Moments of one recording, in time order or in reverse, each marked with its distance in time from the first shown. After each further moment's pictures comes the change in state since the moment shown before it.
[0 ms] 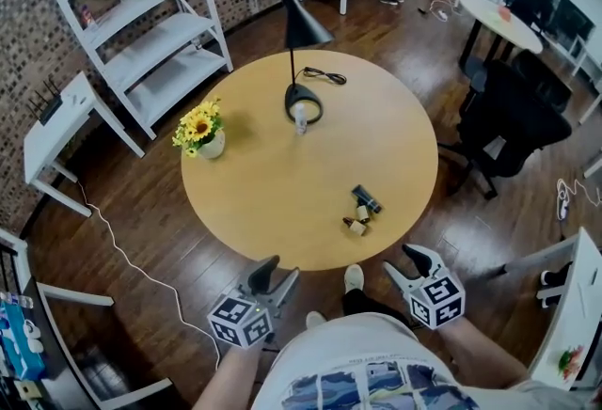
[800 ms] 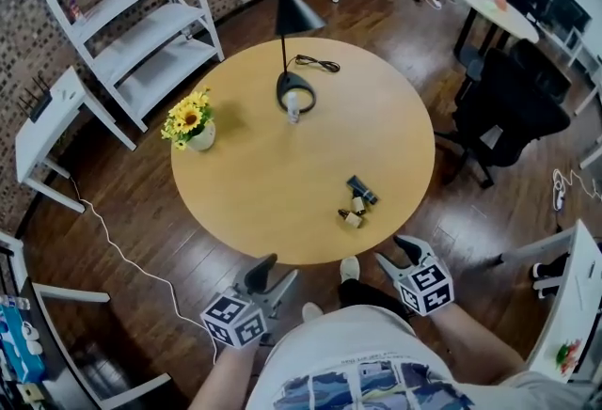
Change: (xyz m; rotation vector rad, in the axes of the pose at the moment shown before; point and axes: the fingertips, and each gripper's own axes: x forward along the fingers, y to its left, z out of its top) left arm 0.007 -0.006 -0.010 -0.052 0.011 -0.067; right arm 0.033 -0.011 -0.032 -0.030 0.088 0.004
